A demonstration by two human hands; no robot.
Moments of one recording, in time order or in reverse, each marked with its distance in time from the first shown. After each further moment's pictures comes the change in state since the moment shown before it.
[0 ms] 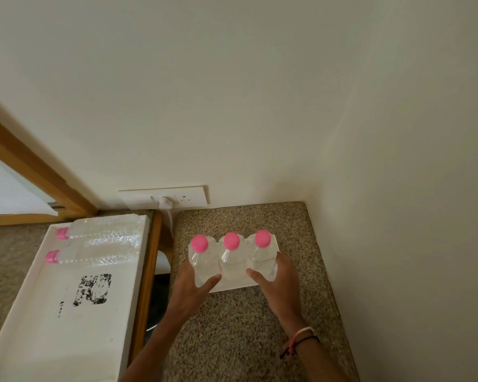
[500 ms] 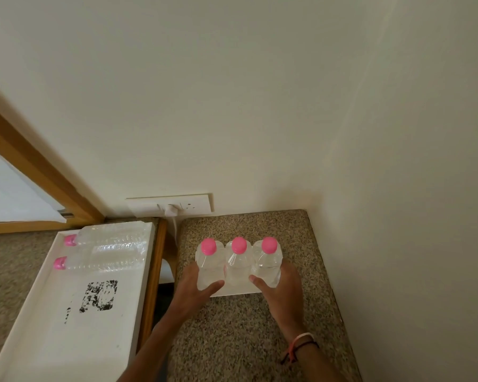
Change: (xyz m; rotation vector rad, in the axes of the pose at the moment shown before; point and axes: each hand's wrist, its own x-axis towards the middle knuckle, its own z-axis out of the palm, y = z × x) left_hand 0.011 -0.010 -0.013 0.080 -0.100 -0.075; right_hand -0.006 -0.003 0.005 -0.043 0.066 0.033
